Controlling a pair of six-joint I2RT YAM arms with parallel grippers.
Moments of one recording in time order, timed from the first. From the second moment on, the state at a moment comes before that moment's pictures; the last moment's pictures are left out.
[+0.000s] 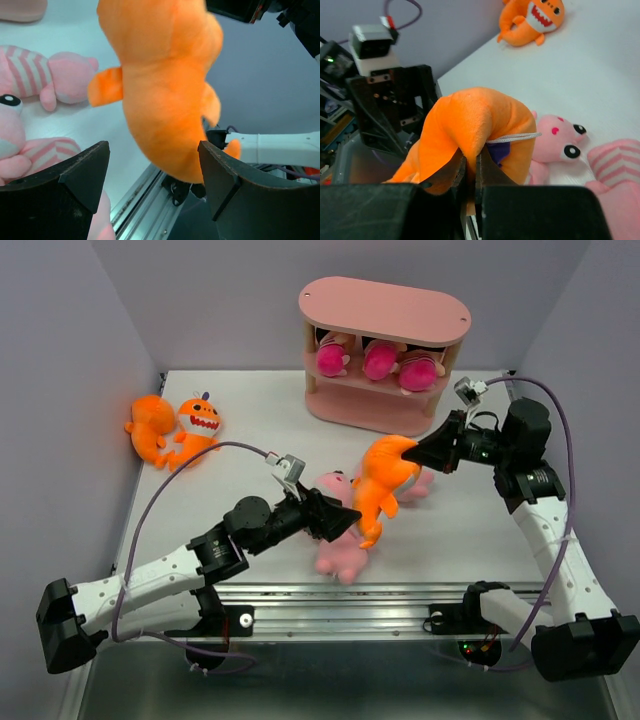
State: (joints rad) left arm -1.07 0.86 0.62 0.22 -0.07 -0.68; right arm 0.09 1.03 1.05 -0.25 -1.12 0.28
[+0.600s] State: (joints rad) left arm -1.02 0.84 0.51 0.49 0.21 -0.83; right arm 0.09 1.00 0.88 0.45 -1.21 0.71
